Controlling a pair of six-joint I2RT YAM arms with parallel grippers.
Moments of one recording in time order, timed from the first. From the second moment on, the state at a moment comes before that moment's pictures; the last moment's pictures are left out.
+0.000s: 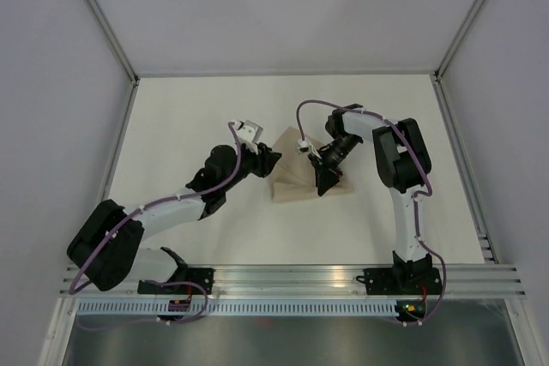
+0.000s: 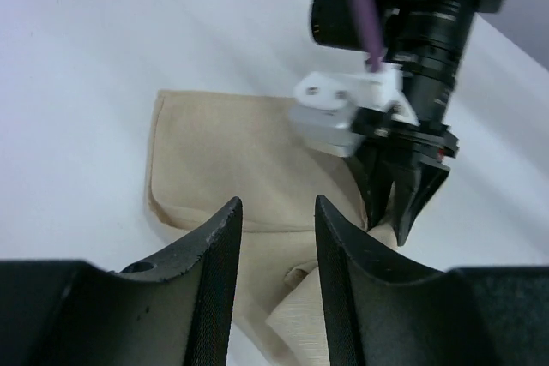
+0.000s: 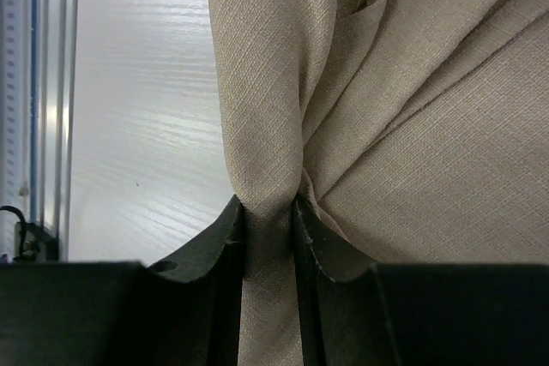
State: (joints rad) left arm -0.63 1.34 0.58 0.61 0.10 -0.24; right arm 0.34 2.23 1.56 -1.29 -0.84 -1.35
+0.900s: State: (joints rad) left arm -1.10 1.77 0.87 0.30 -0.10 0.45; right arm 0.34 2.36 1.67 -1.46 -0.86 -1.18
